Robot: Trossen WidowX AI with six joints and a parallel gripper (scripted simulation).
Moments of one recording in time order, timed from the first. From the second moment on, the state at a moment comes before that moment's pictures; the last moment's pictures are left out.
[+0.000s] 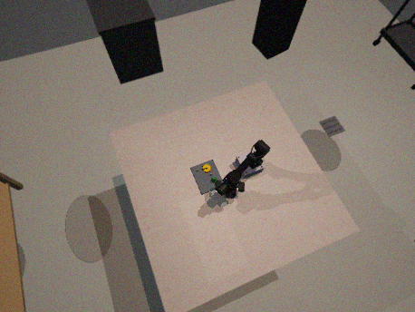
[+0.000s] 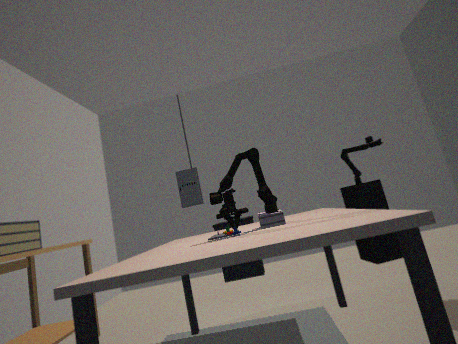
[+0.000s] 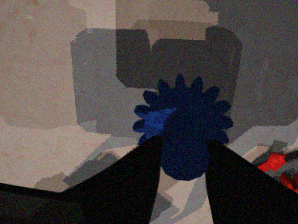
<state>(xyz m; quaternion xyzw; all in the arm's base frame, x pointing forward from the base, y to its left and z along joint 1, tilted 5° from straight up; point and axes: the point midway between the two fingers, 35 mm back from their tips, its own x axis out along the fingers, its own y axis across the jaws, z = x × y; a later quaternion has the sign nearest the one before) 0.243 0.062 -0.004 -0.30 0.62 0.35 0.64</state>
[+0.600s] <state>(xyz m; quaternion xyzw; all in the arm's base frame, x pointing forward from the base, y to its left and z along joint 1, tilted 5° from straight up) 0.252 0.060 0.043 -0.29 0.62 0.35 0.64</state>
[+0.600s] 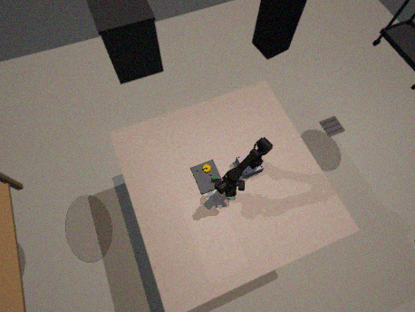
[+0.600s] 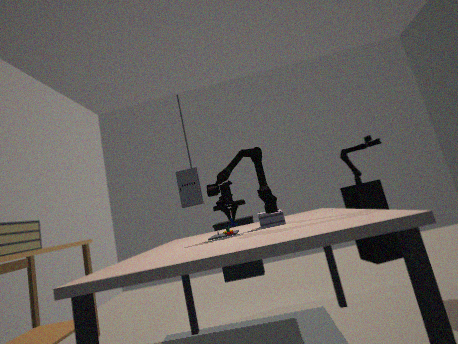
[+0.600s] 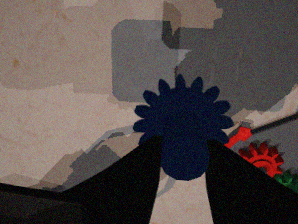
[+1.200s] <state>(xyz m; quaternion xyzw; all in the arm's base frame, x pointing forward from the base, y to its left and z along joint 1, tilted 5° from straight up) 0.249 0.056 0.094 -0.29 0.62 0.35 0.64</state>
